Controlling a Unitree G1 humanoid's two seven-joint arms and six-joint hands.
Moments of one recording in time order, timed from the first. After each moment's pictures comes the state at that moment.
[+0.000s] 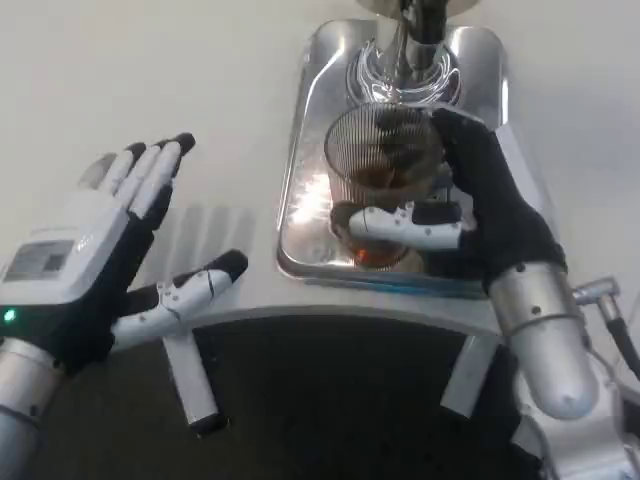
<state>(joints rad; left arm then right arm) -0.08 0.59 0.04 -0.11 0.66 -0.20 0.03 -0.39 -0.05 0.15 -0.17 -0.41 0.26 -0.05</state>
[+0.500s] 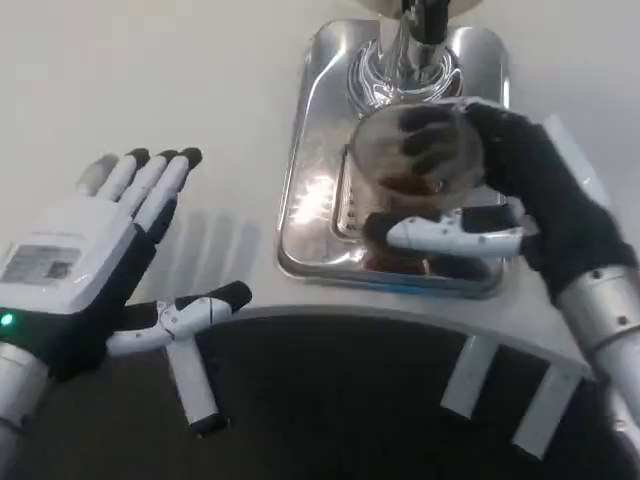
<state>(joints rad) -0.05 0.66 0.04 -0.17 0.76 -0.21 0.03 -0.29 -0.17 0.07 -0.49 -0.31 0.39 0.16</state>
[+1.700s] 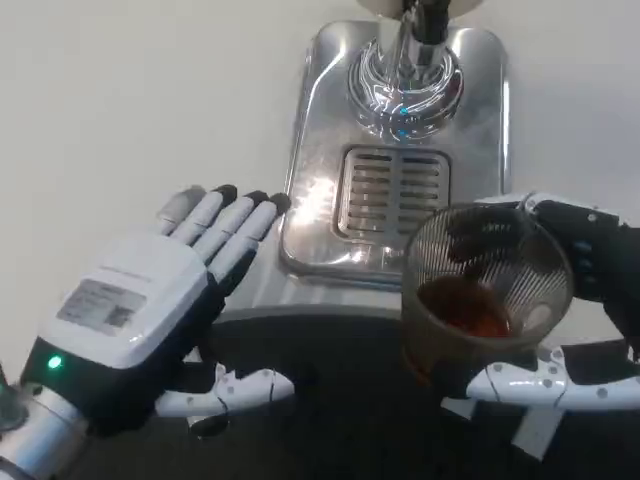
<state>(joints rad) 0.10 0.65 0.02 -0.41 0.75 -0.27 -0.08 0.21 -0.34 -0.11 -1.02 -0.06 0.42 0.33</state>
